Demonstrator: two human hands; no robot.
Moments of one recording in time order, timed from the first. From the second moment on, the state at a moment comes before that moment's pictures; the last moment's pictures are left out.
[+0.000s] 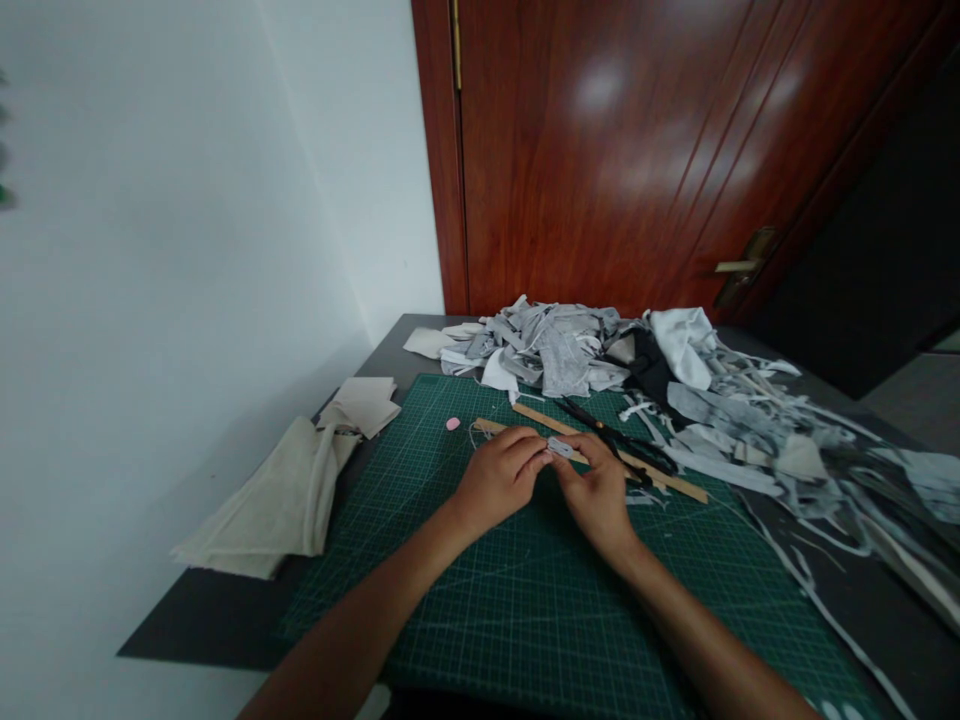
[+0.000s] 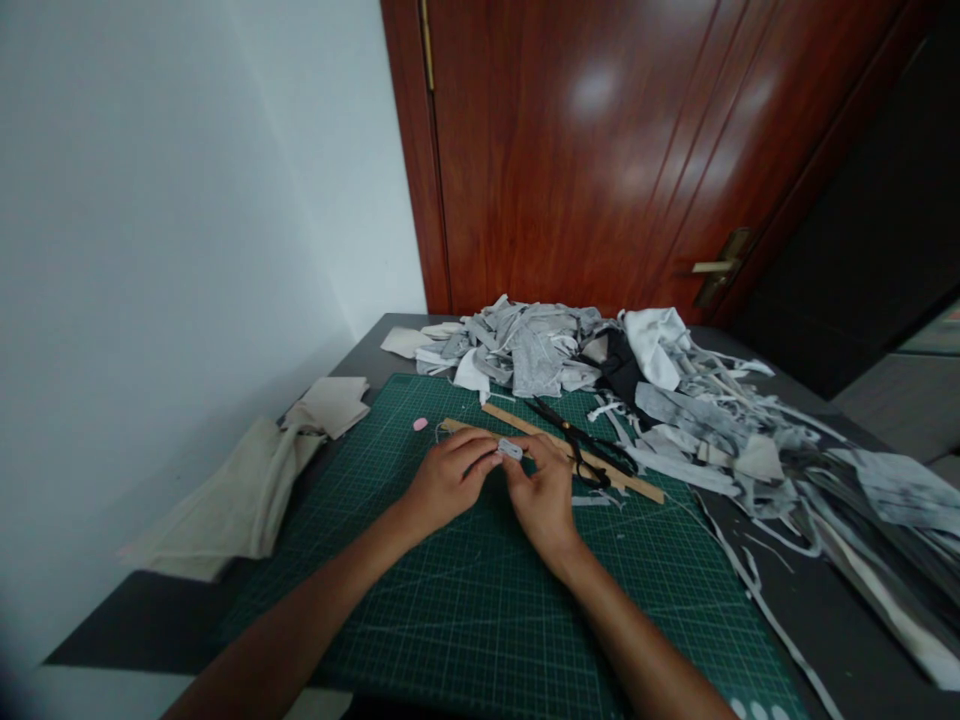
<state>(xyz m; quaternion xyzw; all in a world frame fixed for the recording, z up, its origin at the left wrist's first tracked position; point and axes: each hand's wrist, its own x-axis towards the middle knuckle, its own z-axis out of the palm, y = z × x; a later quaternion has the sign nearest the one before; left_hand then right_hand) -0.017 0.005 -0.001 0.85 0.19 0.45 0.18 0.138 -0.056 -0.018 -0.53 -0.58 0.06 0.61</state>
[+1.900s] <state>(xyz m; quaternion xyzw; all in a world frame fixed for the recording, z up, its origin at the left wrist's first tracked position) -0.001 0.004 -0.006 0.51 0.29 0.48 0.65 0.118 -0.055 -0.020 -0.48 -0.51 0.33 0.64</state>
